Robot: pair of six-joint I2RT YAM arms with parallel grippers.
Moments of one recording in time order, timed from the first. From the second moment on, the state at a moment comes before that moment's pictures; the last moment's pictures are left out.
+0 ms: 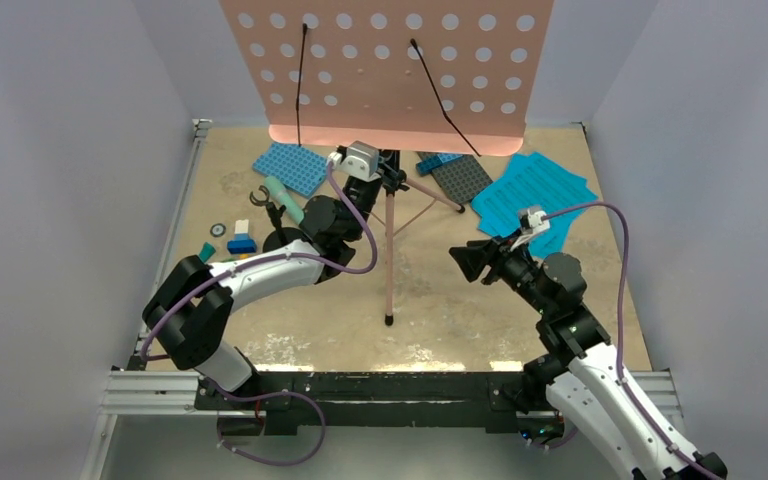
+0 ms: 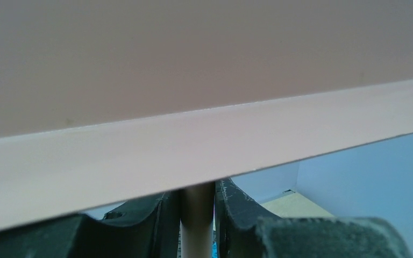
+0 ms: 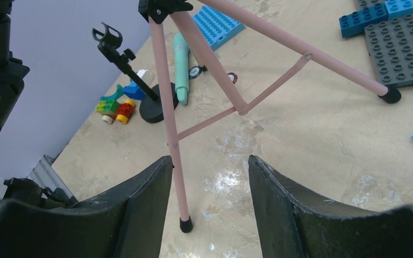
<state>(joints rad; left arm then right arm) -0.80 1.57 0.99 1.18 -0.31 0.15 0.41 0.54 0.44 0.03 -0.23 0.48</state>
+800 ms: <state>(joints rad) -0.78 1.36 0.81 1.15 -0.17 0.04 0.41 1.11 0.74 0.30 -0.54 0.90</state>
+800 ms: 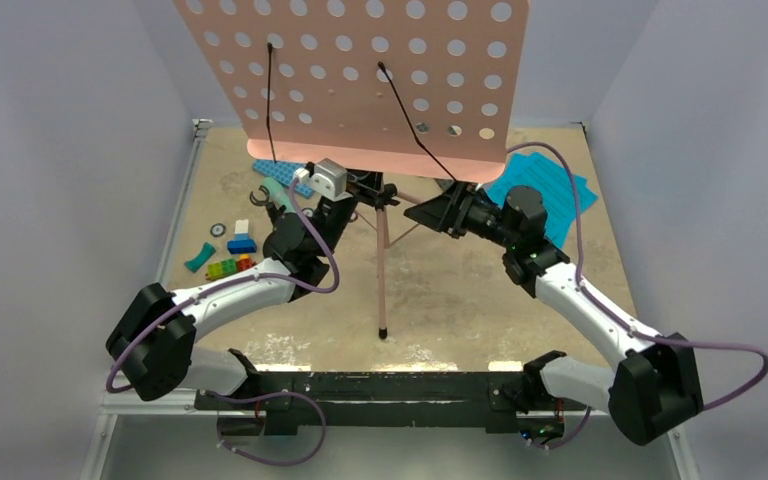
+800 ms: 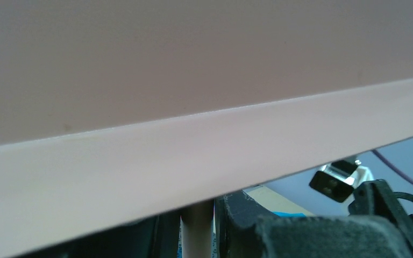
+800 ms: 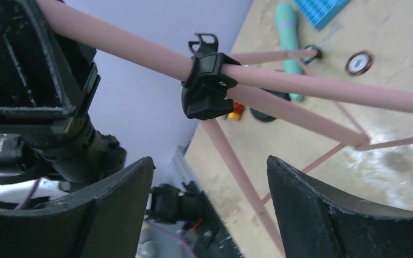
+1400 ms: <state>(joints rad) -0.78 1.40 0.82 1.18 -0.14 0.08 0.41 1.44 0.85 0.50 -0.71 1.34</state>
